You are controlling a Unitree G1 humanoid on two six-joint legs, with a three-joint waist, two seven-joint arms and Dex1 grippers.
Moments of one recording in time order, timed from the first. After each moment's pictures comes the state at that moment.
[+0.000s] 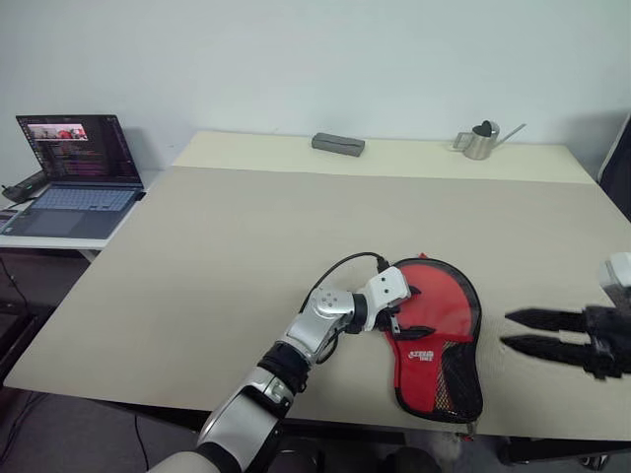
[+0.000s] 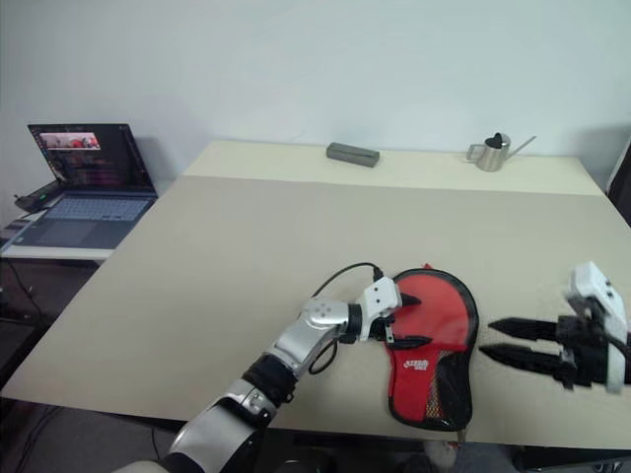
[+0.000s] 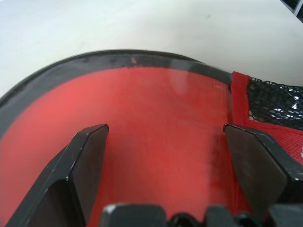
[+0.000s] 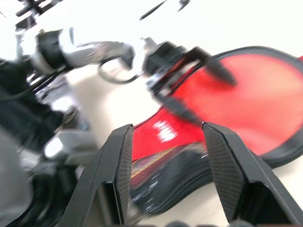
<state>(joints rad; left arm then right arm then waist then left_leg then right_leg) -0.65 0.03 -0.40 0.55 0.01 0.01 -0.94 0.11 -1.08 -0.59 -0.50 0.93 0.97 1.00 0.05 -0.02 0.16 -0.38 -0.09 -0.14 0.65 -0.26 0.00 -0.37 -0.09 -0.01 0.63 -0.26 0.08</state>
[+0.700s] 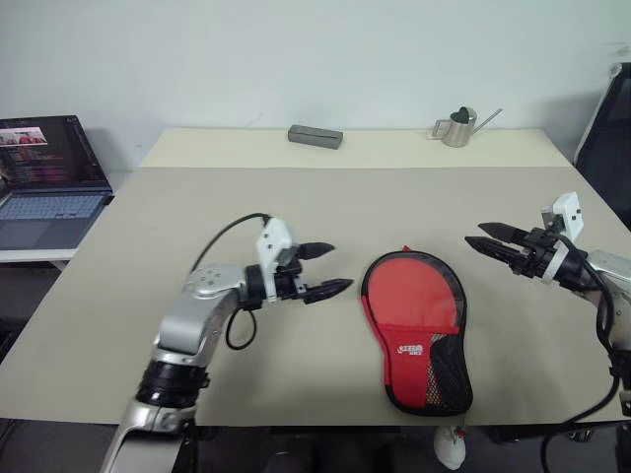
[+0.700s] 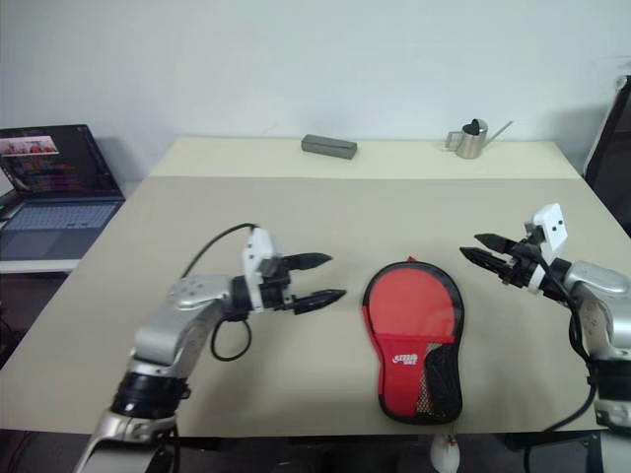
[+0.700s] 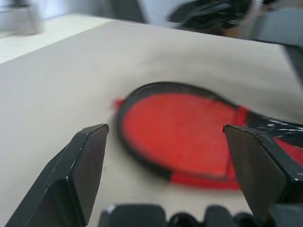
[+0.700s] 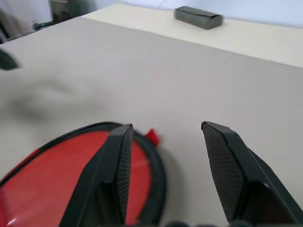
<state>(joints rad) -0.40 0.47 0.00 -0.12 -0.34 0.46 -0.96 -0.52 -0.76 -0.18 0.28 0.49 0.42 0.97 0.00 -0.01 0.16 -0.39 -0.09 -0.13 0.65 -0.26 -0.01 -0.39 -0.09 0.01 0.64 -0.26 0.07</state>
